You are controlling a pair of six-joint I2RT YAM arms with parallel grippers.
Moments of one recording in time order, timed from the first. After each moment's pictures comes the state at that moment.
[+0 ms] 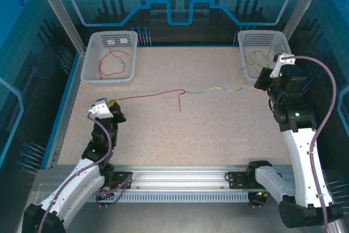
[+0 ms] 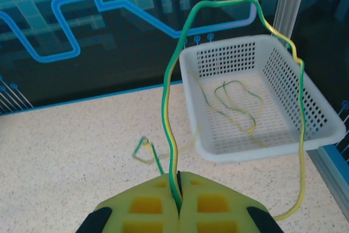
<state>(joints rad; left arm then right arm) -0.30 0.55 0.17 0.27 -0.49 -0.35 0.03 0.90 1.21 -0.66 0.13 0.20</state>
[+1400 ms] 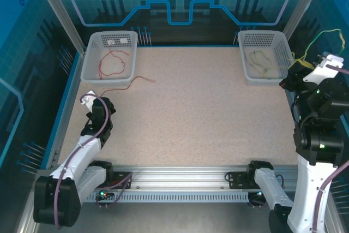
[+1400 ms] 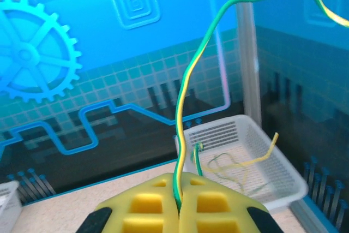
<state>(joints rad) -0.05 0.92 0.42 -0.03 -0.51 -0.53 -0.13 0.79 1.44 -0.72 0.04 0.25</state>
